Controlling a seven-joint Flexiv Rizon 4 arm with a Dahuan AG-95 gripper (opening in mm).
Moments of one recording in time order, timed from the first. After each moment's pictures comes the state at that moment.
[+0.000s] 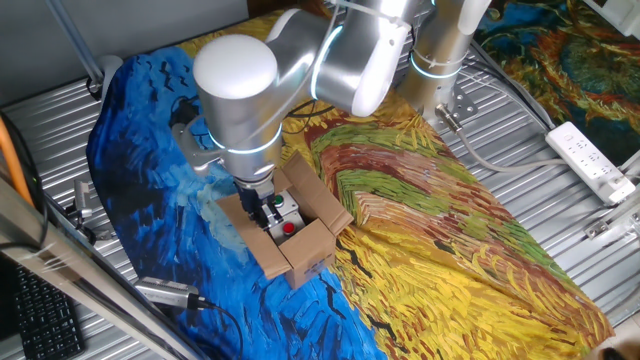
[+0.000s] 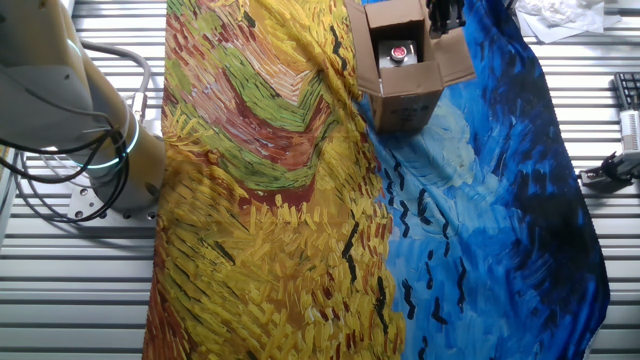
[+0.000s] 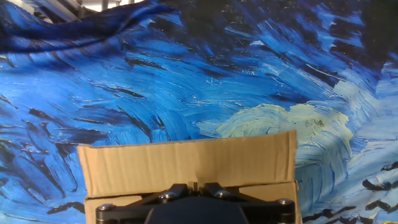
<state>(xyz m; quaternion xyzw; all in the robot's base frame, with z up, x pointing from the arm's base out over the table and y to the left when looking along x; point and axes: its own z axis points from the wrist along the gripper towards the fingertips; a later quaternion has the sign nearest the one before) 0.560 0.199 0.165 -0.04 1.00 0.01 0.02</state>
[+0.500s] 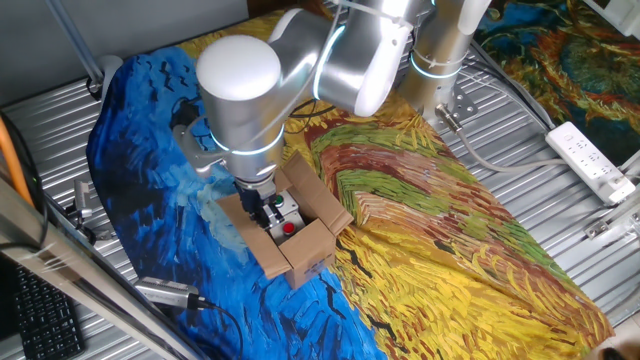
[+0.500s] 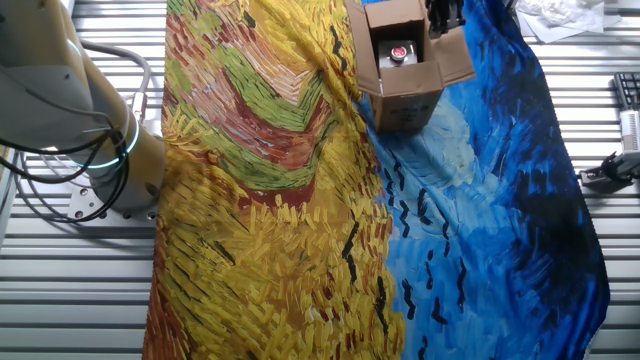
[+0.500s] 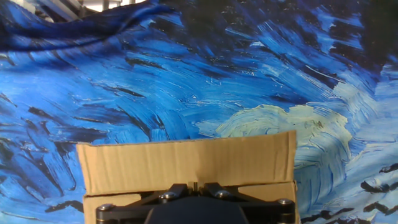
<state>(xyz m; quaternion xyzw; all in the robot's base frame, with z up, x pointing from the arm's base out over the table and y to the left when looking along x) 0.561 0.200 0.164 -0.08 1.00 0.00 0.02</state>
